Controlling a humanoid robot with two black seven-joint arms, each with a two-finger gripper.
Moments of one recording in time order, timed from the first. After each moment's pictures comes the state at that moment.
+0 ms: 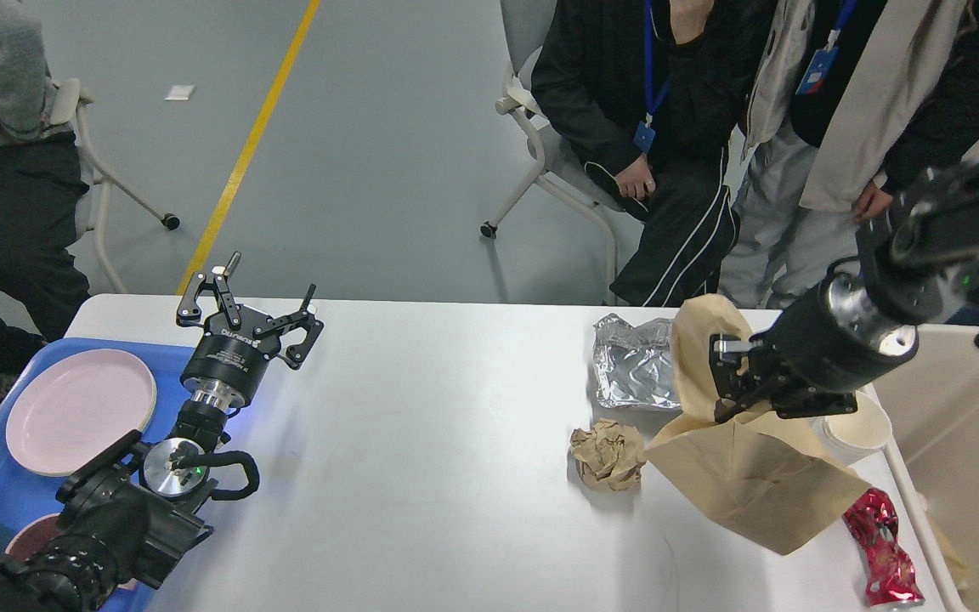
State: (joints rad) left arm -0.63 0.08 -1.01 -0.31 -0.19 -0.79 -0.18; right arm 2.30 -0.24 -1.45 1.70 0.17 0.58 0.15
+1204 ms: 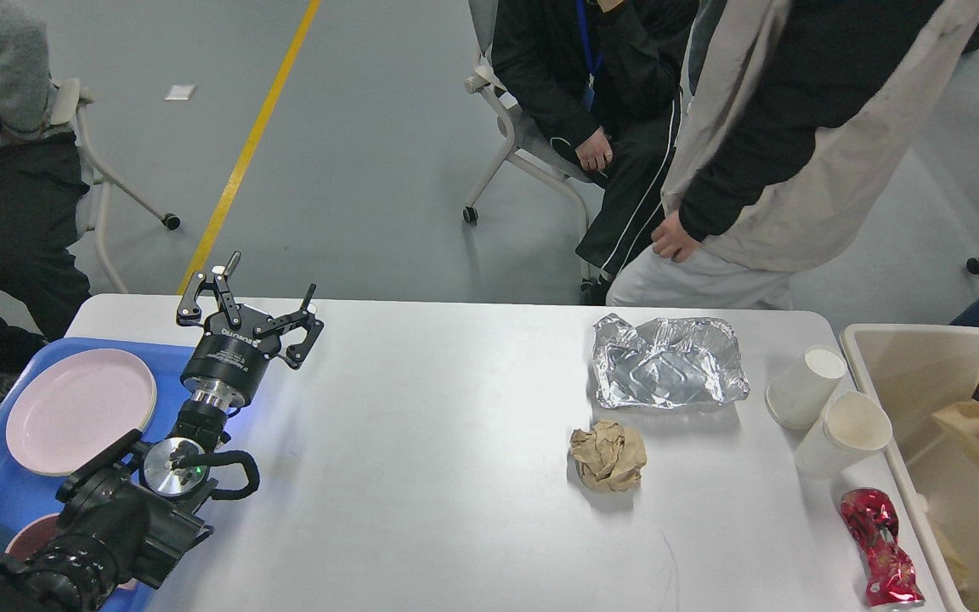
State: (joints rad) left arm -0.63 0.08 -1.01 -0.31 -0.19 -0.79 -0.18; right arm 1.16 -0.58 -1.42 0.71 0.08 -0.05 0.14
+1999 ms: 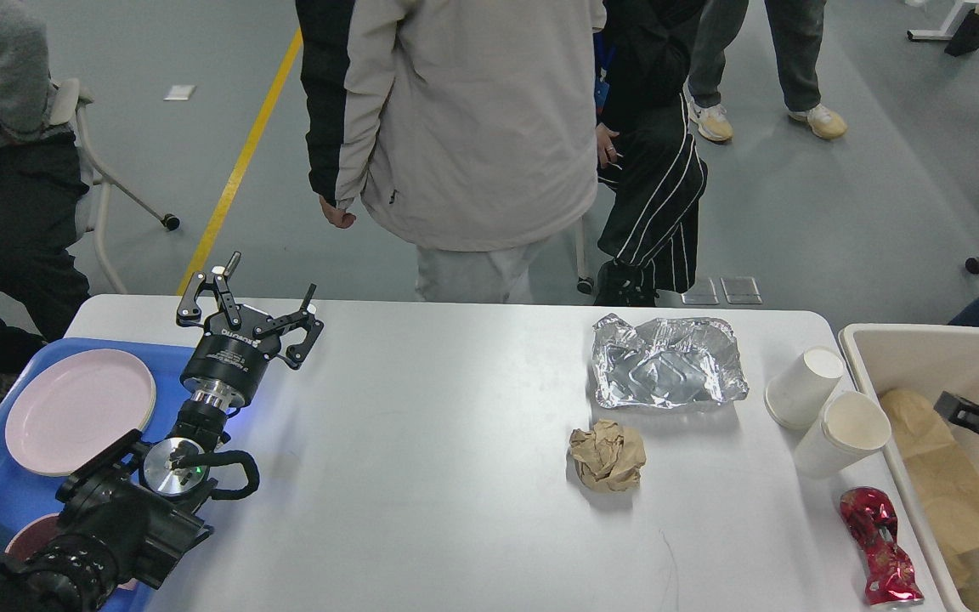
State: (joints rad) left arm -0.63 0.08 -1.01 -0.31 -0.19 -0.79 -0.18; right arm 0.73 -0.45 -1.21 0.15 0.16 -0.05 0.13
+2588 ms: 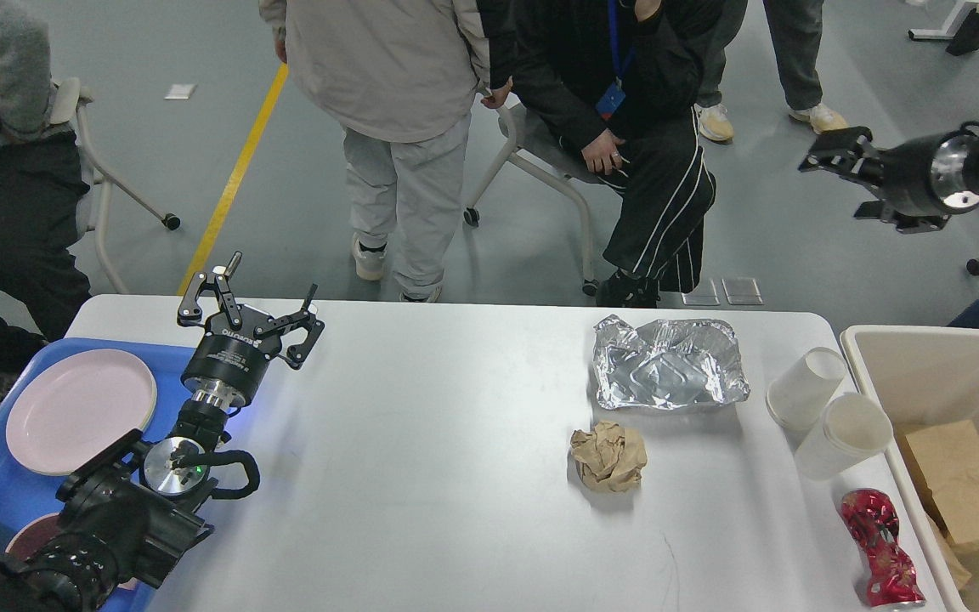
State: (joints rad) left arm -0.63 0.08 -1.01 -0.31 -0.19 -0.79 -0.18; right arm 1.47 -0.42 -1.08 0.31 0.15 0.66 0.14
